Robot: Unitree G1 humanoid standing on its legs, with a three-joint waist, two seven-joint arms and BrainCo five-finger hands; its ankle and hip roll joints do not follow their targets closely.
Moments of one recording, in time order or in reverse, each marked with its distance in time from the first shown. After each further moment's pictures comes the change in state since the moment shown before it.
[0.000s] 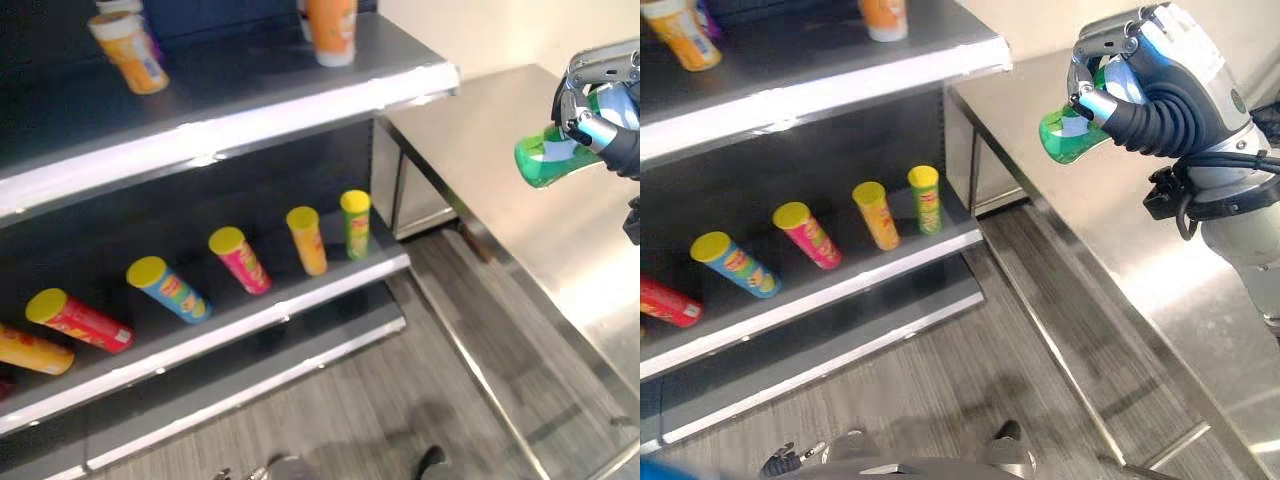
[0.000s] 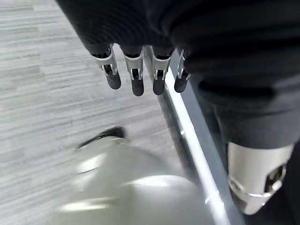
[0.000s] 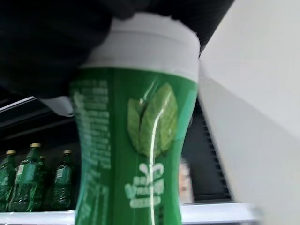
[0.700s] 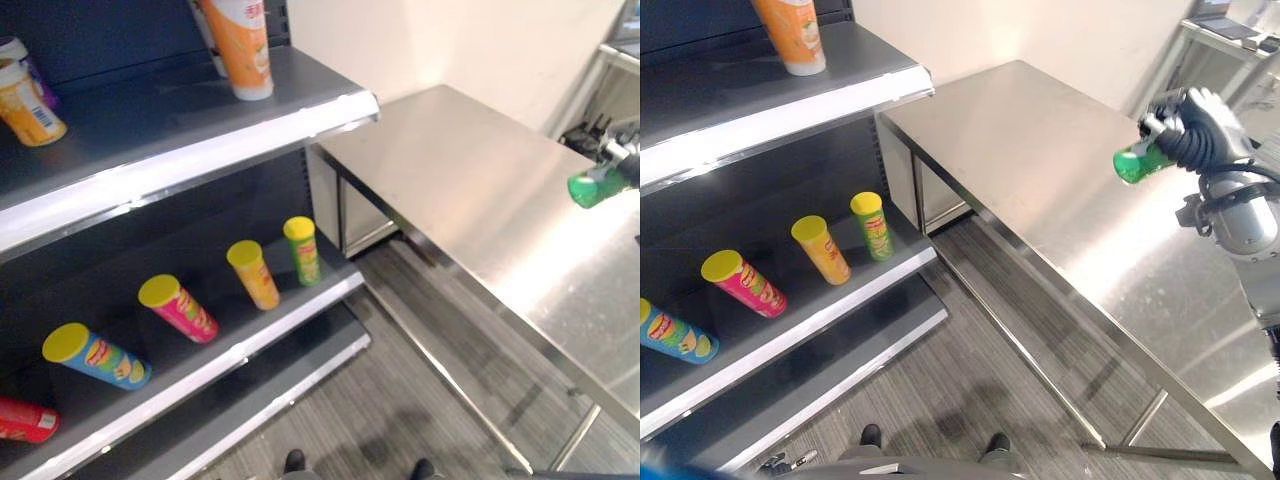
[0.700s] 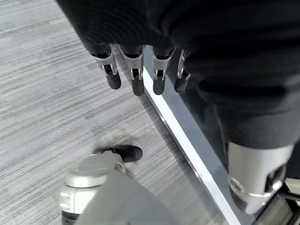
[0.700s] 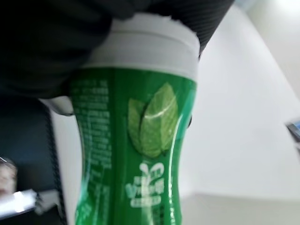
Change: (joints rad) left arm -0.001 0.036 0.032 0.066 0.005 0.024 -0.023; right arm 0.025 0.081 0.022 0.348 -0.001 0.110 0.014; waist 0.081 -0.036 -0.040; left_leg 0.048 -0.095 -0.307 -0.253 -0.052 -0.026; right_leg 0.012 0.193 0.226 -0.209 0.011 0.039
